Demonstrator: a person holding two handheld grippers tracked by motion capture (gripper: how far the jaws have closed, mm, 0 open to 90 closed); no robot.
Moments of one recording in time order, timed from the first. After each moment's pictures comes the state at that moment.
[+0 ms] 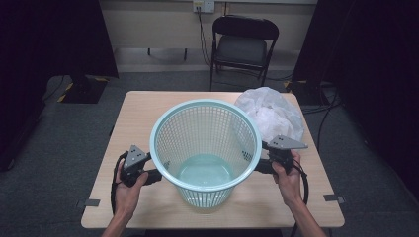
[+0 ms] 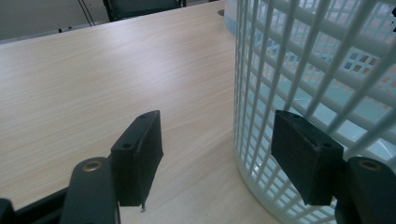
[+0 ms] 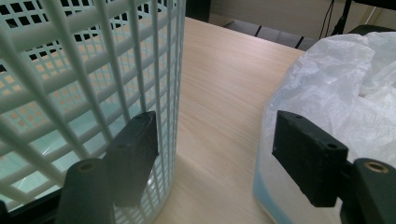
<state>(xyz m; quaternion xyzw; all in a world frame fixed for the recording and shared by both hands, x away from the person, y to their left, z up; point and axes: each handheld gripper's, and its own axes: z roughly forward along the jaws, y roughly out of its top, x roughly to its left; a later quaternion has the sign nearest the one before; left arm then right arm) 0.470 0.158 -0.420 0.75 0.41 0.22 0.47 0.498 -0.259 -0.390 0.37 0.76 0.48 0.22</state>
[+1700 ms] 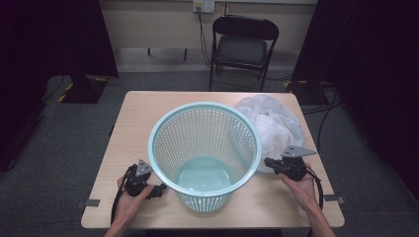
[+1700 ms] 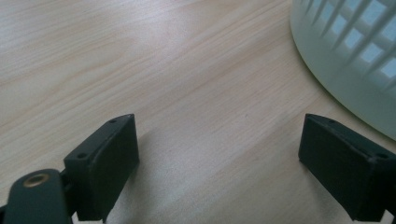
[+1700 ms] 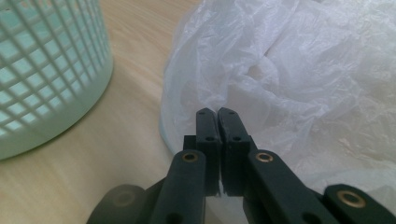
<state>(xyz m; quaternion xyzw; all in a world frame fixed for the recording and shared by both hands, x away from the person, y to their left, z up) 0.484 0.166 -0.500 0.81 0.42 0.18 0.36 0.510 -0.324 -0.451 0.37 0.81 0.41 0.19</state>
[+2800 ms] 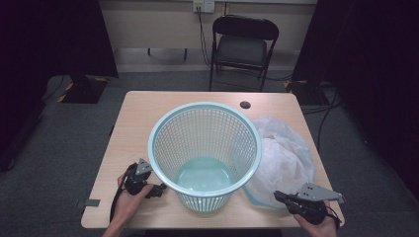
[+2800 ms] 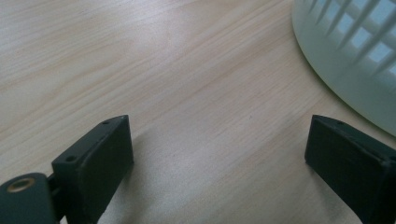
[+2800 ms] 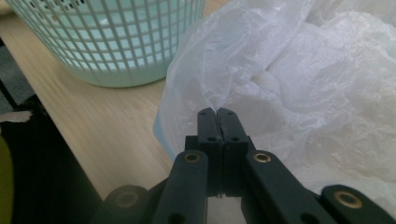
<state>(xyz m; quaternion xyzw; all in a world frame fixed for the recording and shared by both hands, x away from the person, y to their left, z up) 0.489 0.168 -0.501 0.82 0.41 0.18 0.36 0.396 -0.337 -0.442 0.33 0.81 0.44 0.18</state>
